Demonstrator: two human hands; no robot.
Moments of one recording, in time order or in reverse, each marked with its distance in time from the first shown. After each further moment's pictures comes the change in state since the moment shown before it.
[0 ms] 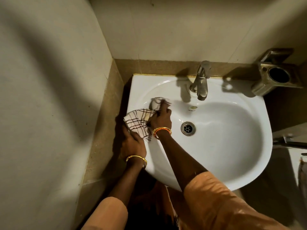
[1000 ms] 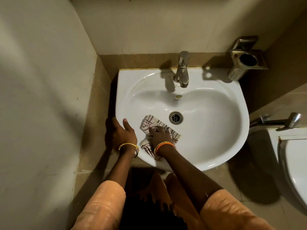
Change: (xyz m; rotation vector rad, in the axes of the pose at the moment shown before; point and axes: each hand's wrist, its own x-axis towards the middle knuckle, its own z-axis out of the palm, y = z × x) left_hand 0.007 -0.016 0.013 -0.049 -0.001 0.047; right_hand -0.069 0.076 -0.032 -0.749 -0.494 -0.067
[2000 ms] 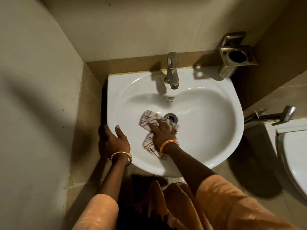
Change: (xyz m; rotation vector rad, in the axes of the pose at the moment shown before) left_hand 0.023 -0.032 0.025 0.025 0.046 0.075; right_hand 0.034 0.041 0.002 0.095 0.264 -0.020
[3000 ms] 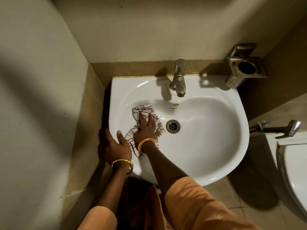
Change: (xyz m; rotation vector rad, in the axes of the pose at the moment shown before) left_hand -0.003 0.007 0.001 -0.036 0.047 0.025; right_hand 0.035 -0.084 0.009 0.399 0.064 0.125
